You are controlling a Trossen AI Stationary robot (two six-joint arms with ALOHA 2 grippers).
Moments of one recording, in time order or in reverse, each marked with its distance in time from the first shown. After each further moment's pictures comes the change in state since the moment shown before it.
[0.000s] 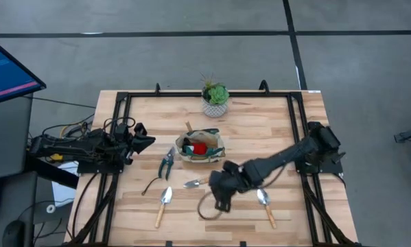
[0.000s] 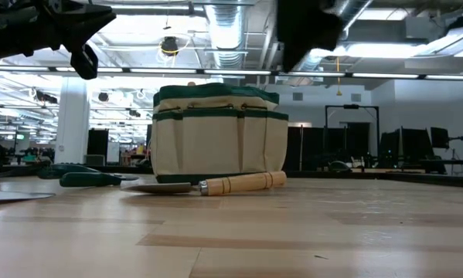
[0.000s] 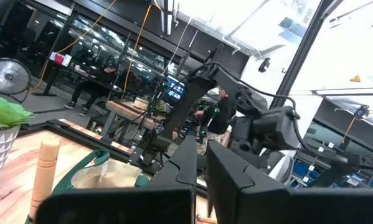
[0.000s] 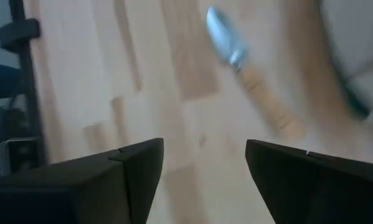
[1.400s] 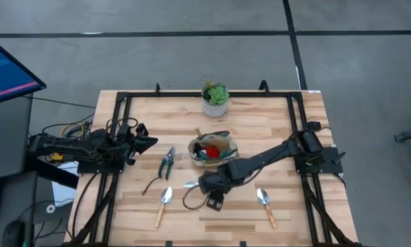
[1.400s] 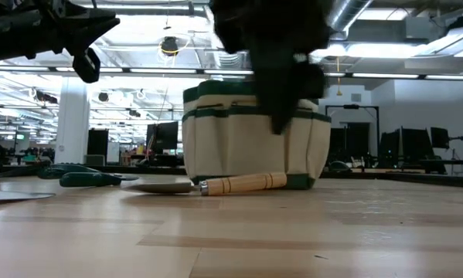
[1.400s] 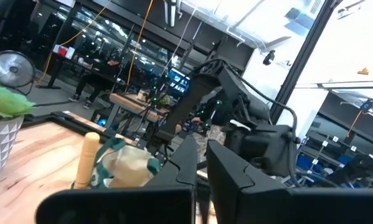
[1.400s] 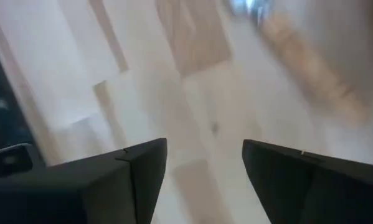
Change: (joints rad) left arm 0.000 0.065 0.000 0.025 0.000 0.000; right arm -0.083 0.175 0.079 -0.045 -0.240 0.138
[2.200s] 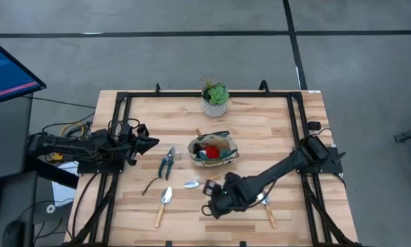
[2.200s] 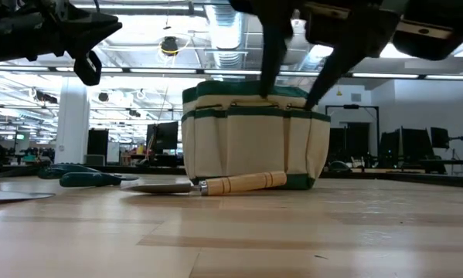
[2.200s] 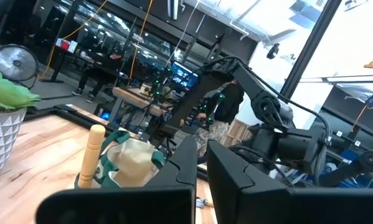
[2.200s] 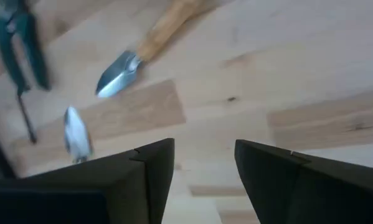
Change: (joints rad) left arm 0.000 0.035 0.000 0.006 0.000 0.000; right arm 0.158 -0.014 0.002 -0.032 0.387 1.631
